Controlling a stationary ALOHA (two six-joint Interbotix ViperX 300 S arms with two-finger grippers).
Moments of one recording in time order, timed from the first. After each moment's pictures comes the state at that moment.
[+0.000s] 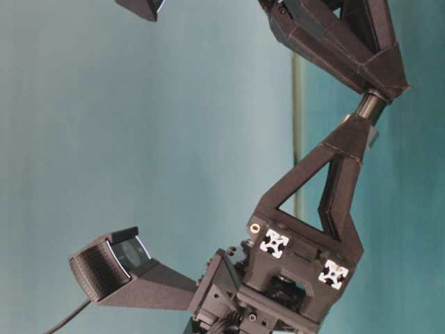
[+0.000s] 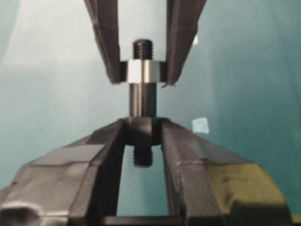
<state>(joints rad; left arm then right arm) -0.07 0.17 0.71 0.02 -0.51 -0.24 0.09 0.04 0.97 0.04 -0.56 0.15</state>
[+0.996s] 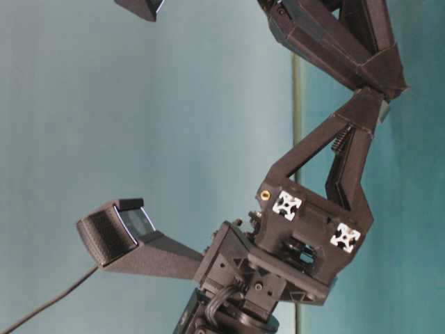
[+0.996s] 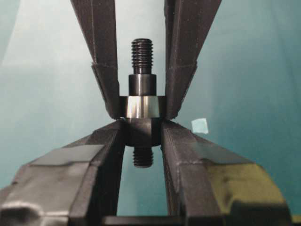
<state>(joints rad) -0.07 0.22 0.63 0.02 -0.46 -0.22 0.09 0.04 0.97 0.04 -0.56 0.15</state>
